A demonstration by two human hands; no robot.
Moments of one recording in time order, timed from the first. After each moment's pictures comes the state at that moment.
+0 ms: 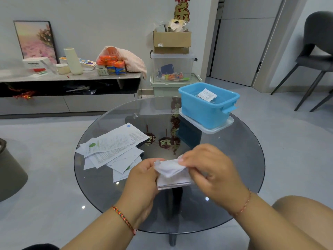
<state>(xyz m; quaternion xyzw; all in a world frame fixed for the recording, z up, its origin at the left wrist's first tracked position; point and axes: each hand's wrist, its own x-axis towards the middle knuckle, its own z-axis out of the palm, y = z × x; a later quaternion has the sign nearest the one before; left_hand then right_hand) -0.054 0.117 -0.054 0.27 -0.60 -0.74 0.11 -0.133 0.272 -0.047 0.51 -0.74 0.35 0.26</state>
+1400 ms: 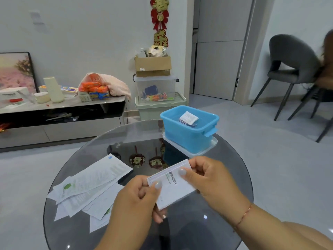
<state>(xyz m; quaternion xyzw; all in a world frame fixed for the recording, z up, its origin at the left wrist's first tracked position) -0.067 0.131 -0.009 0.14 -0.77 -0.61 0.16 -0.154 0.278 -0.002 0.20 -0.78 0.59 -0.03</state>
